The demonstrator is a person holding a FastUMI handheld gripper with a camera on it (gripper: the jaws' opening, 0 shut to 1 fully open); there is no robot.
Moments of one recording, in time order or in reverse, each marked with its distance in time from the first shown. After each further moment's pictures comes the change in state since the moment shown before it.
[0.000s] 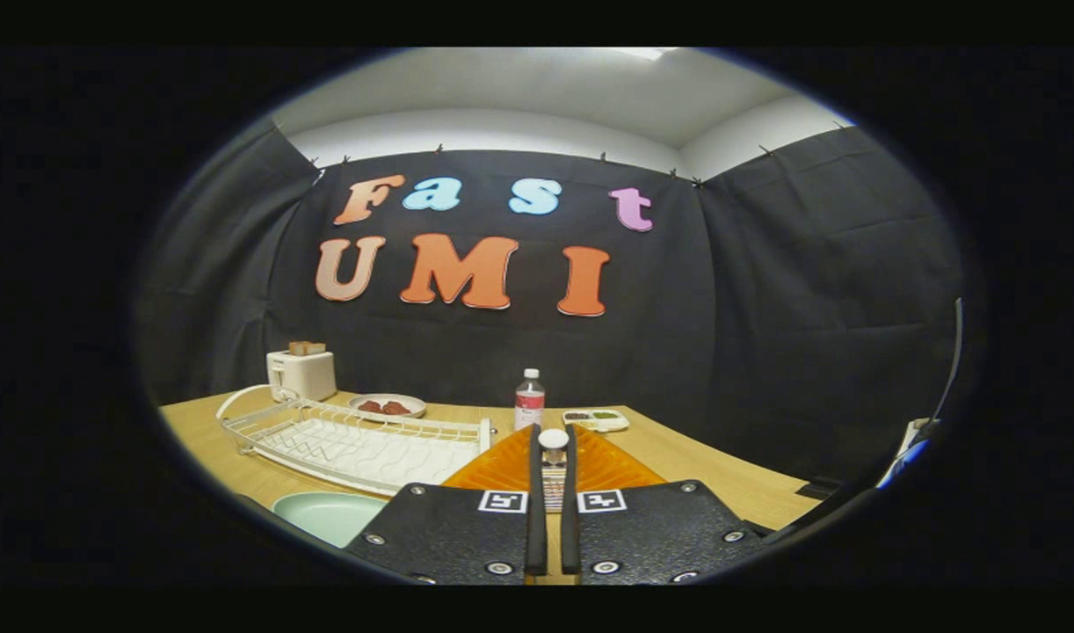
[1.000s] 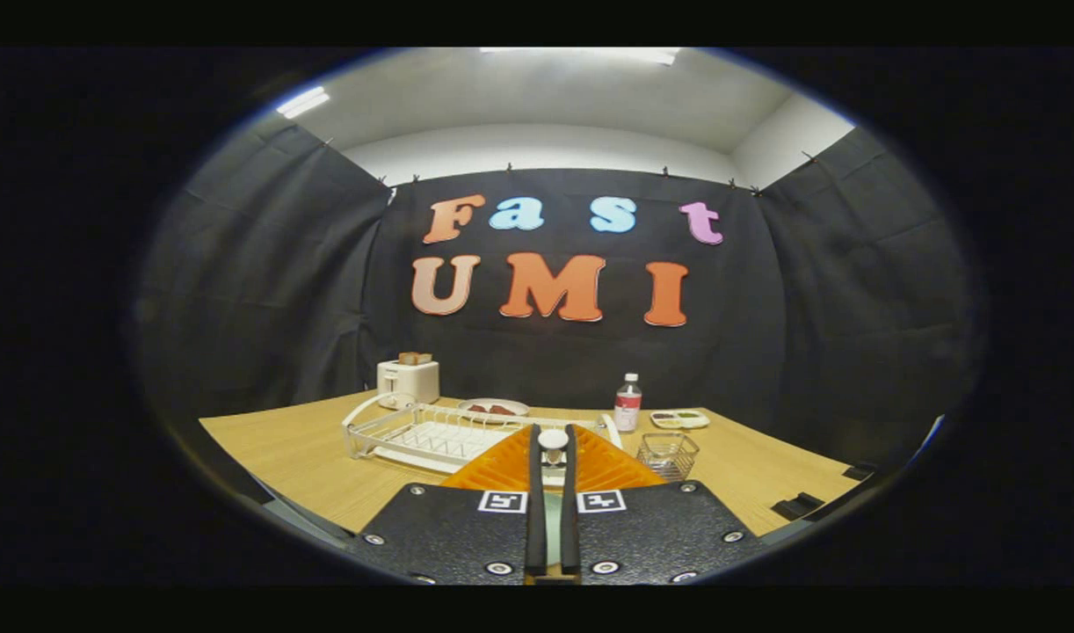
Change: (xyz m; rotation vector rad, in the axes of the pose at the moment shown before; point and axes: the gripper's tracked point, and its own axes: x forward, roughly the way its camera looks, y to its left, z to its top) arm -0.095 0.112 -0.002 0.024 -0.031 0.253
